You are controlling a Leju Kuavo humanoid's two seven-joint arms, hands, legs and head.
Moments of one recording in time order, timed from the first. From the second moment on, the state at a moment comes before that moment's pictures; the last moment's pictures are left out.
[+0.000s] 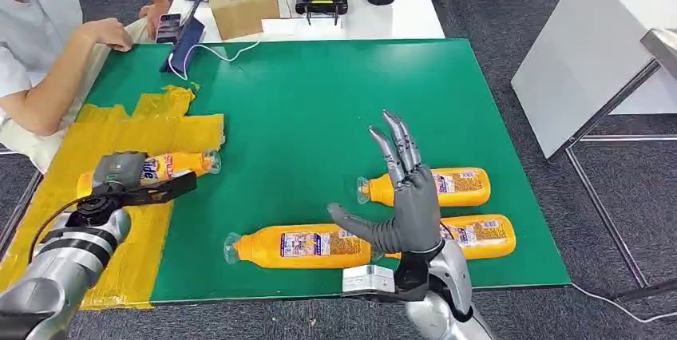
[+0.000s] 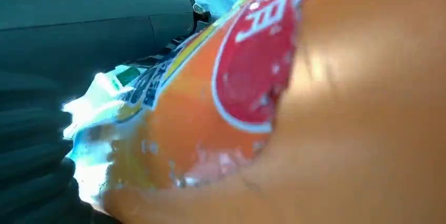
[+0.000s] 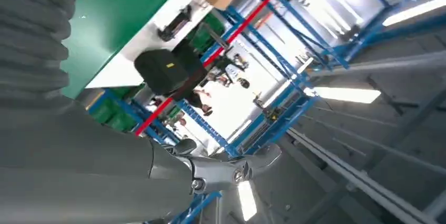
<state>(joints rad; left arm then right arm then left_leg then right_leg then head) -0.68 0.23 -0.18 -0.55 -1.43 0.21 0.15 -0.09 0.01 0.53 -1.73 0.77 -0.49 -0.28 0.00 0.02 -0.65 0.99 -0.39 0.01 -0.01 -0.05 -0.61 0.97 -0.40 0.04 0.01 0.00</state>
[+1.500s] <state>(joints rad) -0.28 0.01 -0.13 -1.40 -0.35 0.22 -0.36 -0.29 -0.01 0.87 -1.15 1.07 -0.22 0.00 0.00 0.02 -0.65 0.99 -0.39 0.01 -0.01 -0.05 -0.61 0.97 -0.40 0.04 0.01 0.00</state>
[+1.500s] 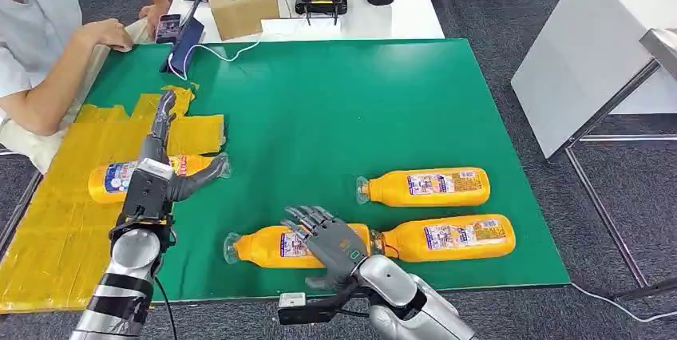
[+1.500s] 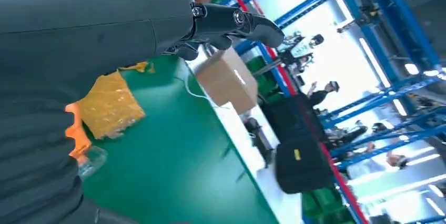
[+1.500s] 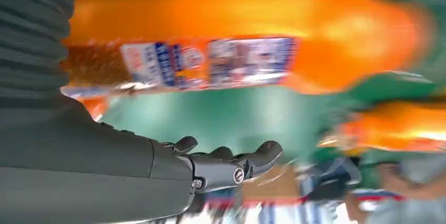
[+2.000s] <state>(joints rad) -0.22 0.01 -0.14 -1.47 -0.34 0.23 -0.35 -0.32 0.01 0.89 -1.05 1.28 -0.27 0.13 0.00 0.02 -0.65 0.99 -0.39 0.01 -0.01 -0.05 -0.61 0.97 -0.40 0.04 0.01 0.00</state>
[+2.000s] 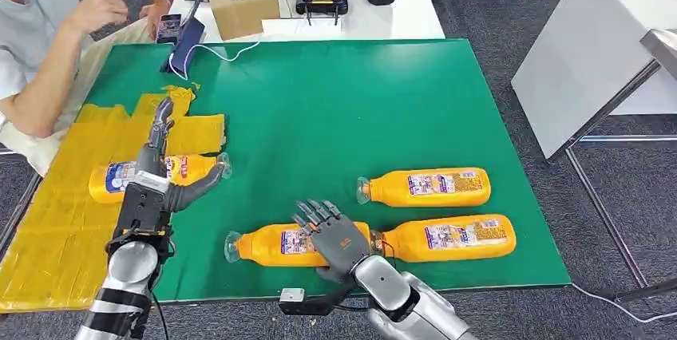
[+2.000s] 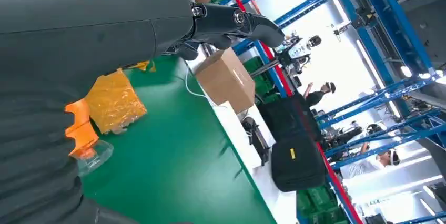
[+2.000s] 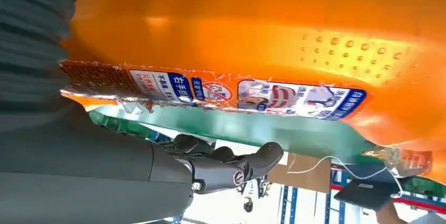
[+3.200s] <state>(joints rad) -0.20 -0.01 -0.13 -1.48 -0.32 0.22 -0.34 -0.35 0.04 0.76 -0.96 1.29 -0.18 0.20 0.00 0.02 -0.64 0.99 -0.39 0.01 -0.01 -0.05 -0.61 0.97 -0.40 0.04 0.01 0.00</state>
